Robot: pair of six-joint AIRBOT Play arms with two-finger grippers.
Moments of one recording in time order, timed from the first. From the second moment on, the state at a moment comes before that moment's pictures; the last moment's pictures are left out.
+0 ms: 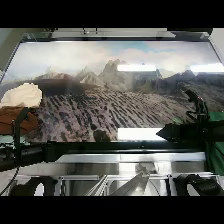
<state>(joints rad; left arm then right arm) 0.09 -0.34 0.48 0.71 -1.45 -1.40 0.09 -0.65 0.68 -0.93 1.34 1.60</state>
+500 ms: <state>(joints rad) 0.24 -0.53 0.76 1.14 -1.41 -1.40 0.09 -0.65 0.68 -0.93 1.34 1.60</state>
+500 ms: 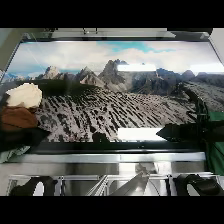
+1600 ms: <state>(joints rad) 0.43 -1.99 1.88 1.40 -1.26 -1.34 0.09 -0.66 0.68 -0.89 1.19 1.60</state>
